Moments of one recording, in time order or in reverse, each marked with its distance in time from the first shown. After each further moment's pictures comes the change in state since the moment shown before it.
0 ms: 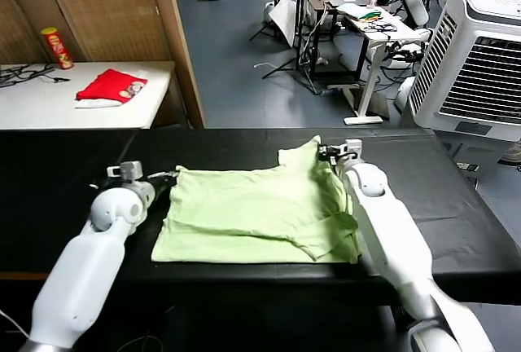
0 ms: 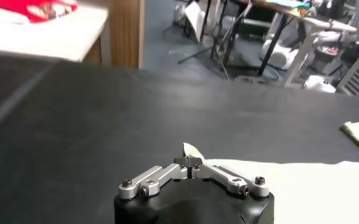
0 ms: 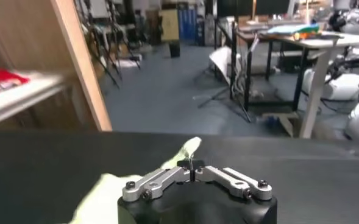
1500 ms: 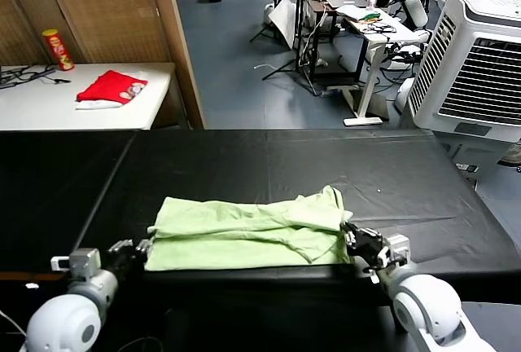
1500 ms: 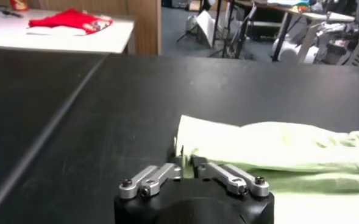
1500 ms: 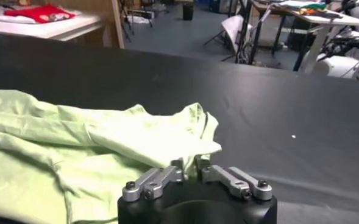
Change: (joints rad) left arm 0.694 -0.063 -0.327 -0.515 0.130 -0.014 -0.048; right arm -0.736 -0.130 0.244 0.729 -0.024 -0.167 0.103
